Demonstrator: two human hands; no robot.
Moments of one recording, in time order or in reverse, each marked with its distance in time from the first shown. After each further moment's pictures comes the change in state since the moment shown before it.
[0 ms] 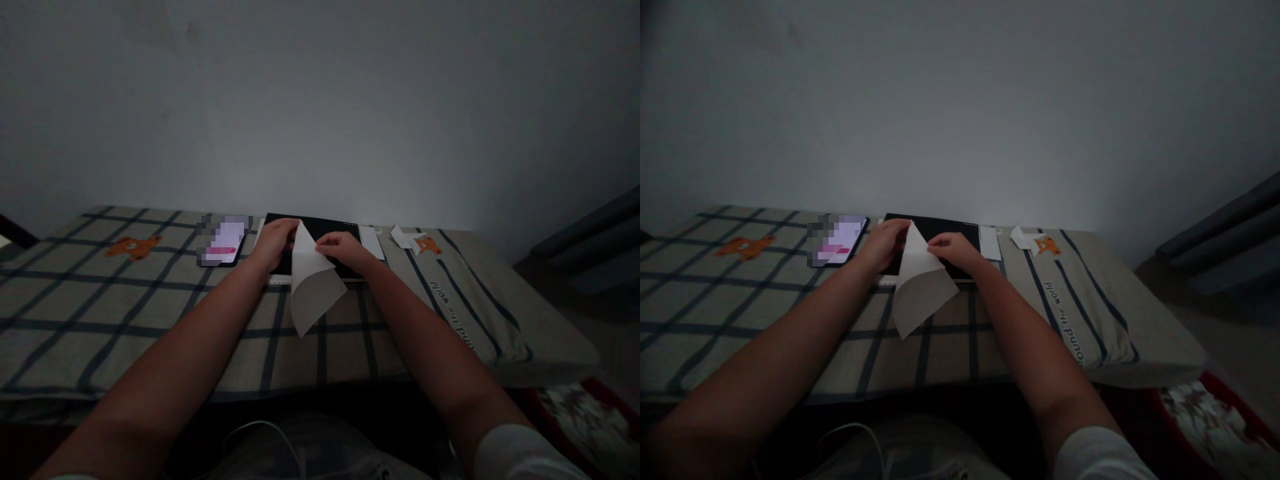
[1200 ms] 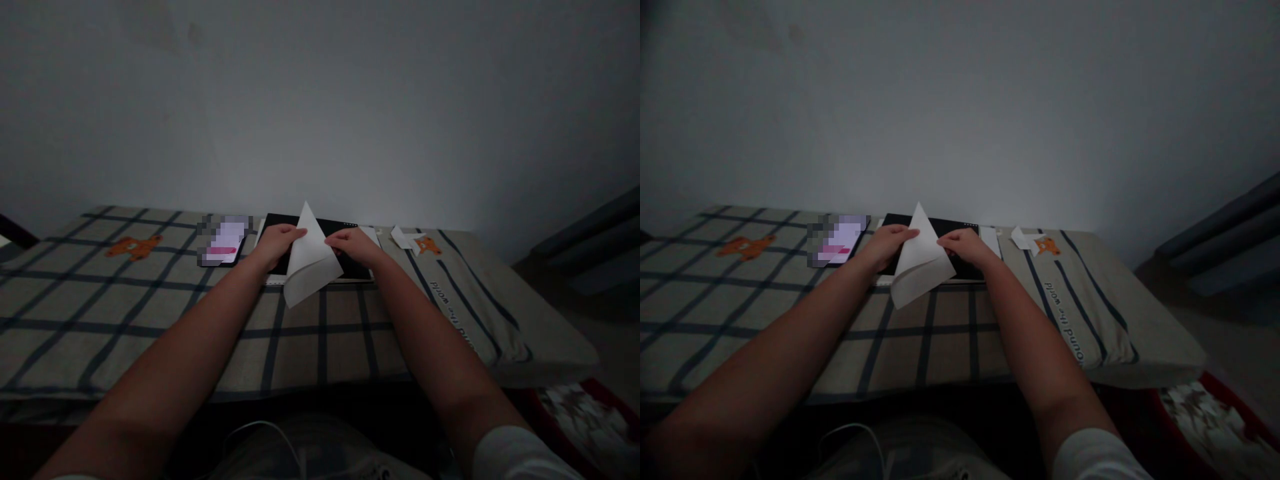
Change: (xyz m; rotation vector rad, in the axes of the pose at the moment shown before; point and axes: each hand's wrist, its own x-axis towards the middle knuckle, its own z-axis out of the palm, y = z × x) left_hand 0.001 -0.007 -0.007 0.128 -0.054 -0.044; right_hand -0.003 -0.008 -0.021 -0.109 0.034 0.031
